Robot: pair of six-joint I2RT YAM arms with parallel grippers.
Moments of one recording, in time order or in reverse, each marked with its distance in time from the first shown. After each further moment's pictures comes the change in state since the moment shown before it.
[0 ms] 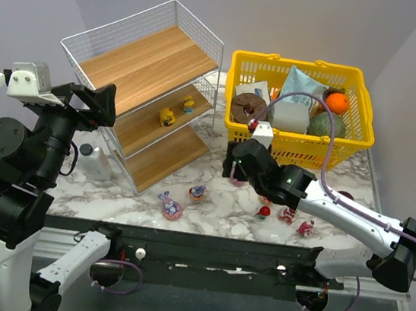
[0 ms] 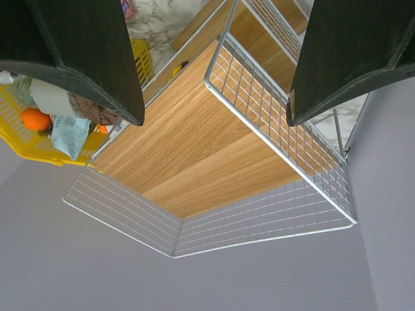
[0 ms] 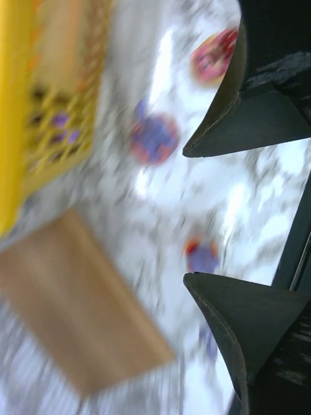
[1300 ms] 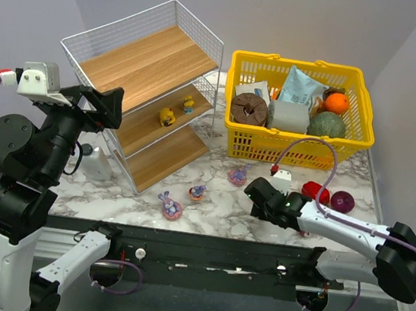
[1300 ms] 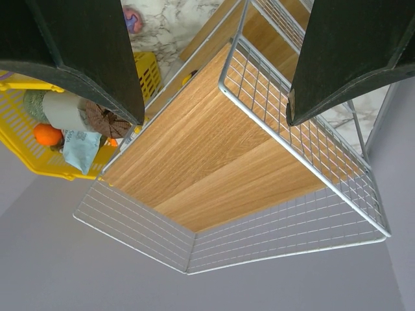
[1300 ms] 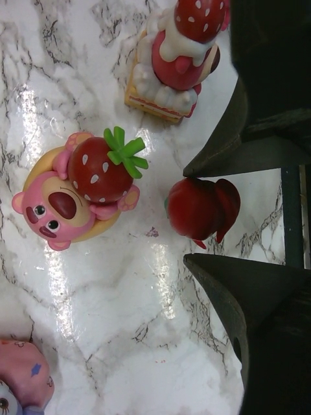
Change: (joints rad) left arm -0.013 0.002 -0.029 -0.001 0.041 -0.017; right arm -0.103 -0.111 -0.579 -0.081 -0.050 0.322
